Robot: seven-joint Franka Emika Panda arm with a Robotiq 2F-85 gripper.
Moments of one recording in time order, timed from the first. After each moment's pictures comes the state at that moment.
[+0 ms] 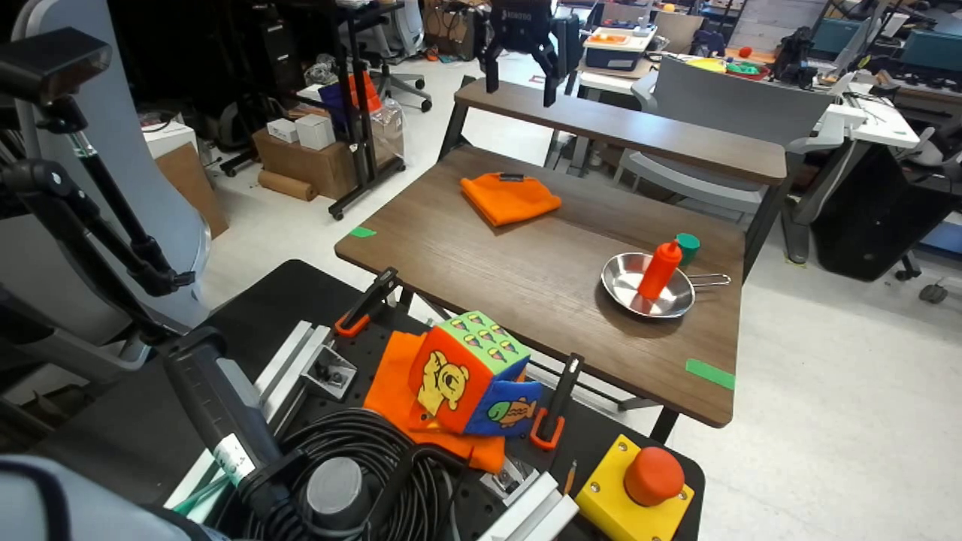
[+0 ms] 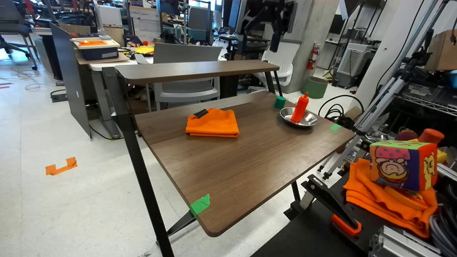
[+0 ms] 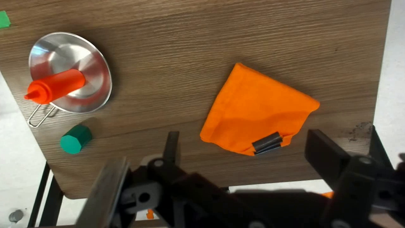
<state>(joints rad) 0.05 0.27 0.14 -2.04 -0.21 2.38 0.41</state>
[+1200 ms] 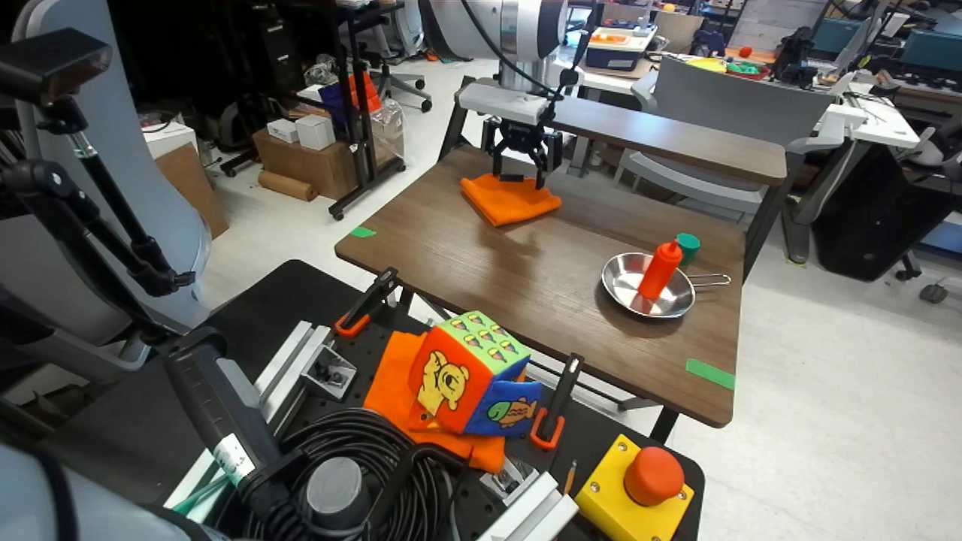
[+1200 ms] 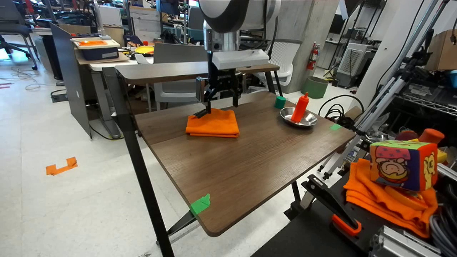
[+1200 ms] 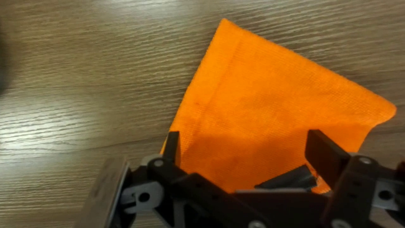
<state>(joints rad) 0.17 0.91 0.03 -1.45 -0.14 2.28 0.35</state>
